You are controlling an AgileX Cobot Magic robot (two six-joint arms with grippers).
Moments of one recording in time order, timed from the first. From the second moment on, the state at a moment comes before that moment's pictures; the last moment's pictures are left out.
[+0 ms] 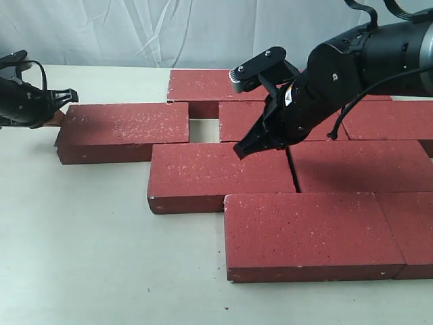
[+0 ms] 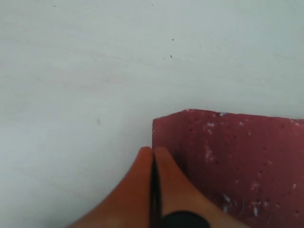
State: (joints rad) left arm 0.12 2.11 -1.26 -0.97 0.40 0.73; right arm 0.54 1.76 -1.13 -0.08 0.53 -0.08
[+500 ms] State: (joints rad) left arm 0.07 2.11 -1.26 -0.97 0.37 0.74; right arm 0.54 1.76 -1.13 -0.08 0.52 -0.08
